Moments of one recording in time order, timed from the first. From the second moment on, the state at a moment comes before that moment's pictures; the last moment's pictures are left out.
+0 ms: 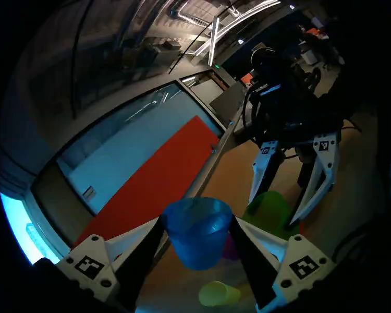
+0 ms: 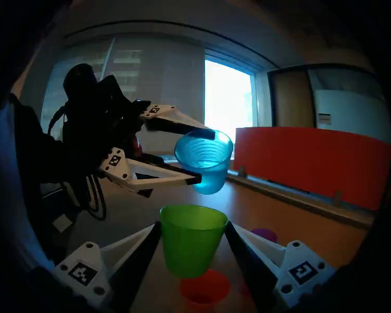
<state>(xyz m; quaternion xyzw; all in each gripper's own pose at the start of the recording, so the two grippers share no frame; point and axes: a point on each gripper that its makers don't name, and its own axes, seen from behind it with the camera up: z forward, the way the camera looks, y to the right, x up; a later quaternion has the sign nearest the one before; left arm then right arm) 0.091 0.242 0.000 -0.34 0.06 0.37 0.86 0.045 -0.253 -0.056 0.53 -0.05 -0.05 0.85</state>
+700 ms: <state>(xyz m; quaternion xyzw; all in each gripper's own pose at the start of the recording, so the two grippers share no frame) 0.088 0.254 0.002 -0.34 0.07 0.42 0.84 0.045 -0.249 -0.054 0.53 -0.05 -0.05 0.85</state>
